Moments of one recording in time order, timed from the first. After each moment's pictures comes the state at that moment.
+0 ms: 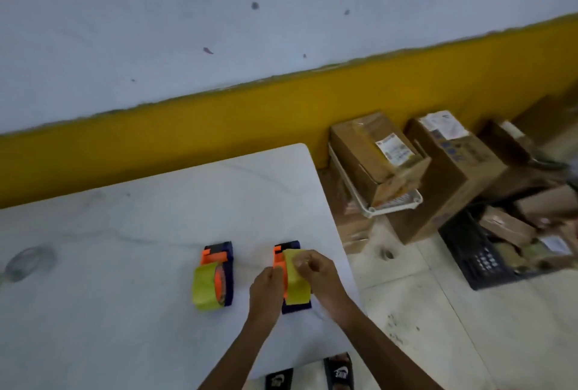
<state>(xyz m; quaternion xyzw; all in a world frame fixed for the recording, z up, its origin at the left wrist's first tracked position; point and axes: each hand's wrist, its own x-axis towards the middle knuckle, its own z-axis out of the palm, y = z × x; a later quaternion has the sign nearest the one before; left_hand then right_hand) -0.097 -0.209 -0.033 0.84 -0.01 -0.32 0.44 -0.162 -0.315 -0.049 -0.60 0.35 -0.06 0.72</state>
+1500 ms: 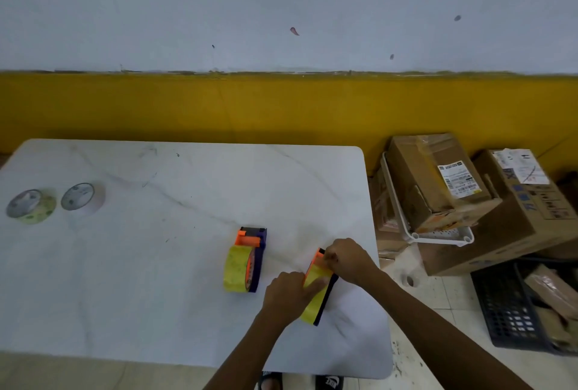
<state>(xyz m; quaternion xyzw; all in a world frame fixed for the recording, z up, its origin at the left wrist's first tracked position) -0.069 -0.186 -0.054 0.91 -0.20 -0.31 0.18 -0.082 -0.365 -0.056 -0.94 0.12 0.22 0.23</state>
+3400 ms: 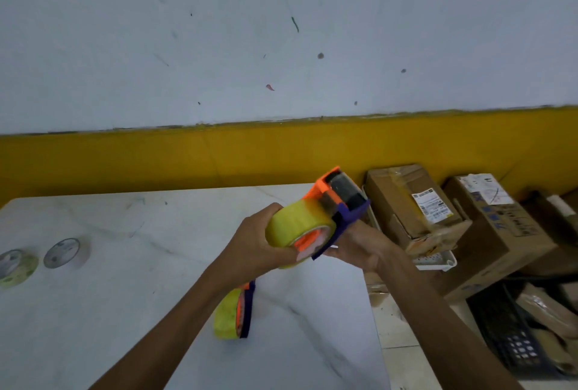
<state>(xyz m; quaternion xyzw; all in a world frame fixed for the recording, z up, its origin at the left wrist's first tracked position) 0.005 -0.190 0.148 0.81 -0.32 -0.23 0.45 -0.059 -0.401 0.074 -0.51 0.24 0.08 0.82</state>
